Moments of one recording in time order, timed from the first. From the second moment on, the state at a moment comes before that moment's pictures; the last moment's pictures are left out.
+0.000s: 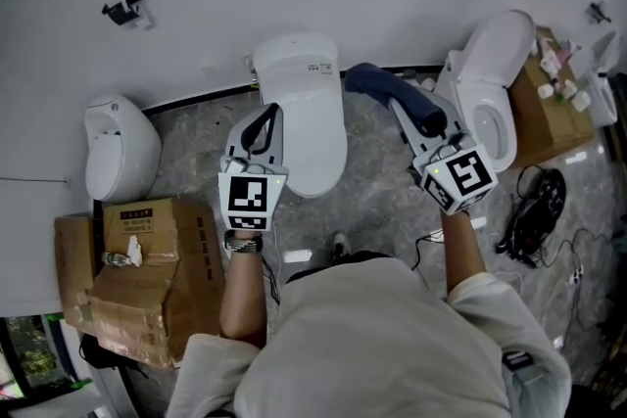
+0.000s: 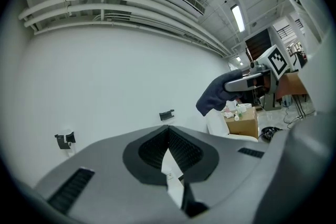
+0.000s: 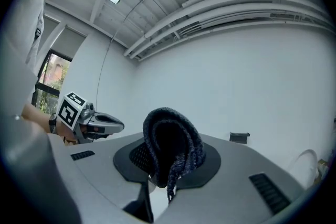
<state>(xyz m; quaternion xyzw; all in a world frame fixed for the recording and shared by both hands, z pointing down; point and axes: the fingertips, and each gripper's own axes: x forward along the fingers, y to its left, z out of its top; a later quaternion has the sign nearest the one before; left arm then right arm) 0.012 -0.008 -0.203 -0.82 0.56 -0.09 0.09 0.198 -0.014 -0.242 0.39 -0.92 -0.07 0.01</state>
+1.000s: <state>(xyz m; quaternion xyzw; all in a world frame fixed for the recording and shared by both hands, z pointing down) -0.031 -0.046 -0.203 -0.79 0.61 -0.07 0.03 0.157 -0.051 -0.231 0.36 -0.93 -0.05 0.01</state>
